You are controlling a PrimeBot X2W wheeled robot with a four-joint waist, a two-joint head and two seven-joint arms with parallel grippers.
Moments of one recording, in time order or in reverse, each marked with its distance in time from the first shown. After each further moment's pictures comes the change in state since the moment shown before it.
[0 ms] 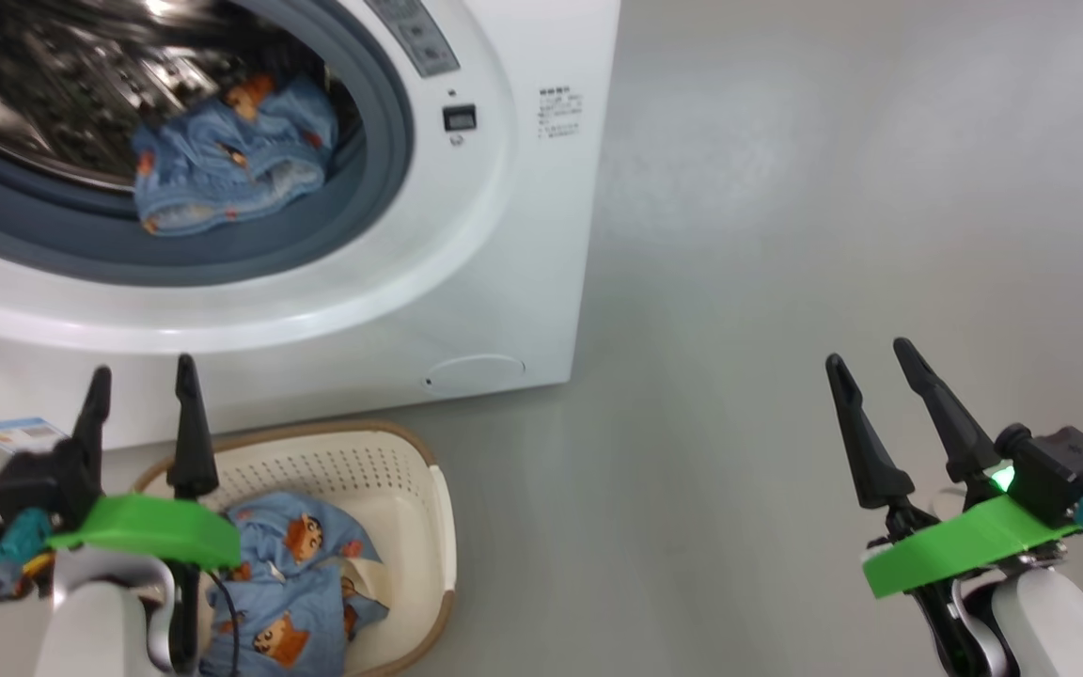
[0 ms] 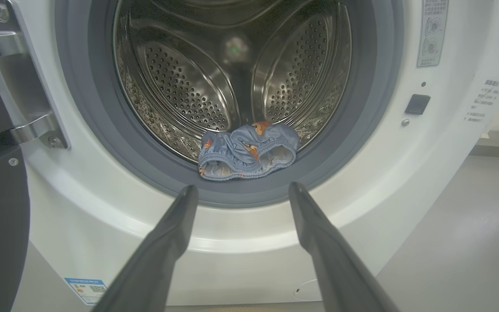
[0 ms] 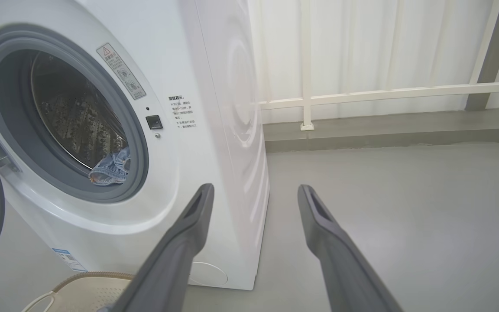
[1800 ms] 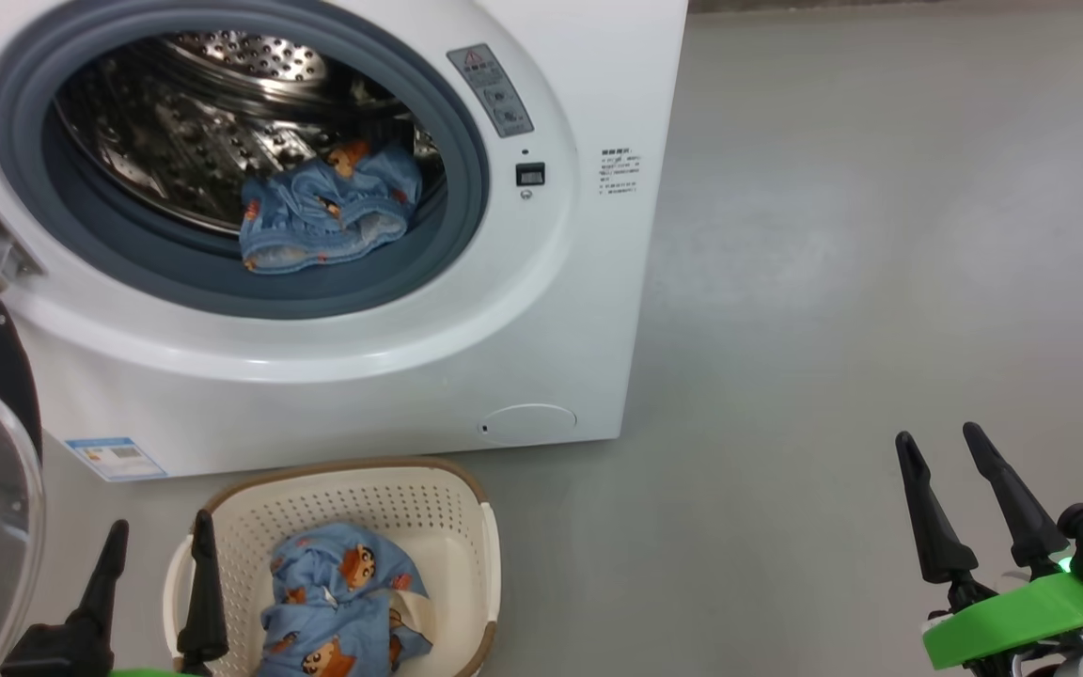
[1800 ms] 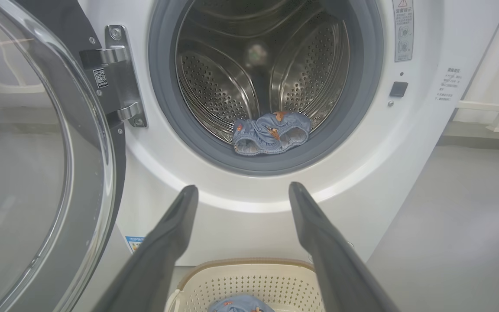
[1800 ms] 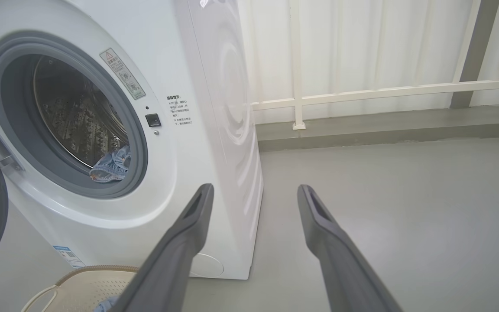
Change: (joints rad) left arm 0.361 -0.013 0.000 -0.258 -0.002 0.000 0.001; right arm 0.178 -0.028 -0.103 -0.026 0.007 0.000 0.000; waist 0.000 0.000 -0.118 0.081
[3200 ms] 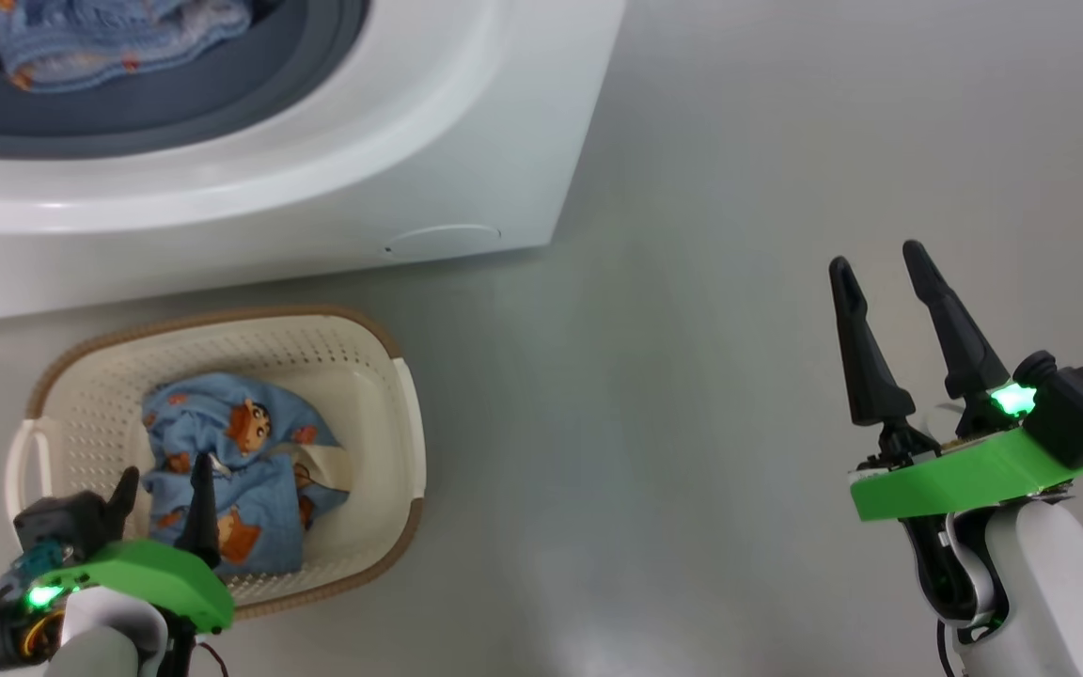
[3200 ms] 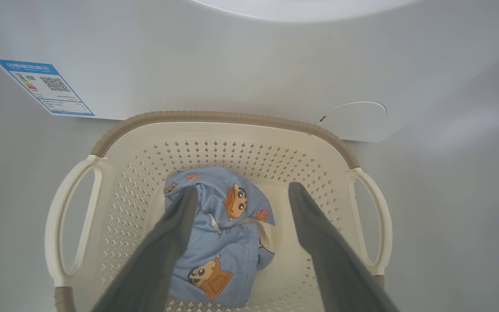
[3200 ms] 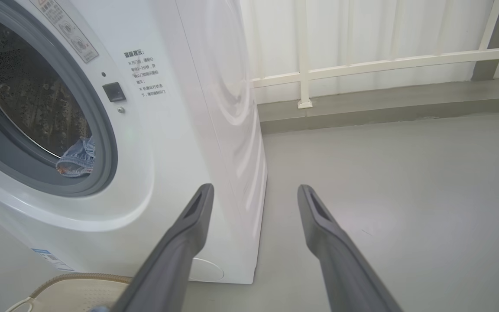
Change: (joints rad) left arm -0.416 0.079 -0.039 0.646 -0.071 0.000 0.000; right arm -0.271 0.091 0.055 -0.044 -0.035 0.000 0.000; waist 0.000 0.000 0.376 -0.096
